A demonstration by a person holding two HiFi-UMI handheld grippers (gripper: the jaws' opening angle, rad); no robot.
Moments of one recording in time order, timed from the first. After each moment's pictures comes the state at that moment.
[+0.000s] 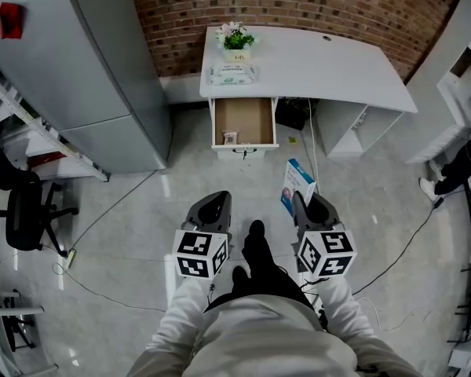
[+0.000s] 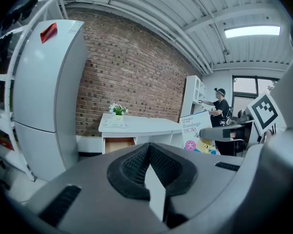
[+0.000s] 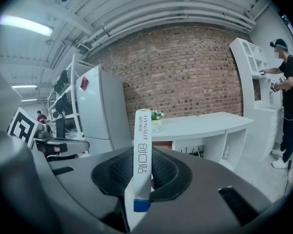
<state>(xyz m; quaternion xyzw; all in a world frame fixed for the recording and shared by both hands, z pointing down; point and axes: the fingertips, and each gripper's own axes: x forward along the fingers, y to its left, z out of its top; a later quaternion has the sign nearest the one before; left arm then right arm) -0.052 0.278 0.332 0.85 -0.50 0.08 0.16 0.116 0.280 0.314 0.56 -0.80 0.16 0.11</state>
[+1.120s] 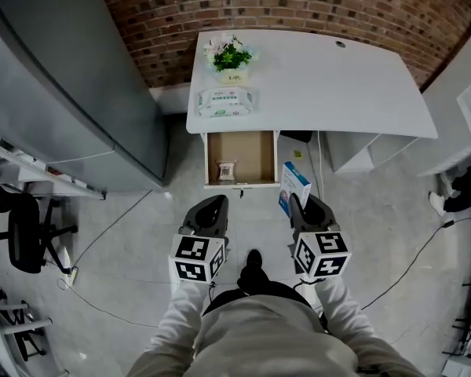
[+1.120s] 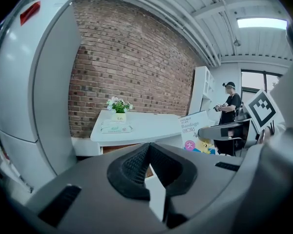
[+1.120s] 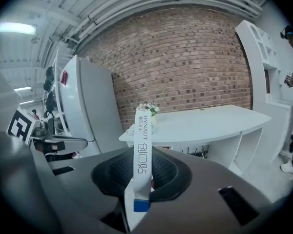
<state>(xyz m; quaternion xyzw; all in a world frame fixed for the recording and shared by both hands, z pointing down) -0.034 0.065 0.367 0.84 -0.50 0.11 0.17 0.135 0.060 0.357 0.55 -0.80 0.19 0.14</state>
